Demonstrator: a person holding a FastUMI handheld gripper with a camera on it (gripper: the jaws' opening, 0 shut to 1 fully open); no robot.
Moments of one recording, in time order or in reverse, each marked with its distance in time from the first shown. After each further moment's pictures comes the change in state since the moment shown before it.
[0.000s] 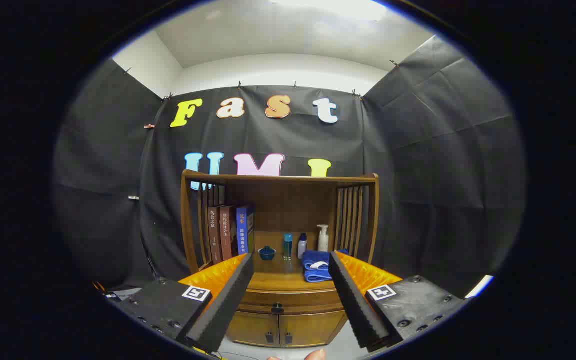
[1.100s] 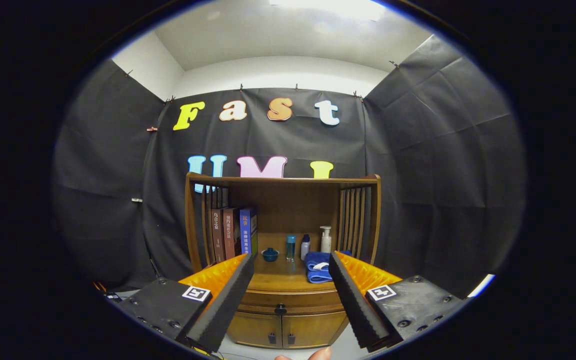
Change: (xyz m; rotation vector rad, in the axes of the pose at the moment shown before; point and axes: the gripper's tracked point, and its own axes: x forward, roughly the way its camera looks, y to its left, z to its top) arm -0.003 0.001 -0.003 0.013 -0.019 0.012
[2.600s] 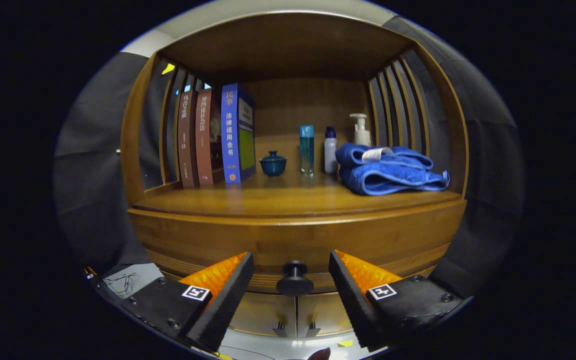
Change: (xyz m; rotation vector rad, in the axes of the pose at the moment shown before) arm 0.183 0.039 -0.343 0.055 0.345 0.053
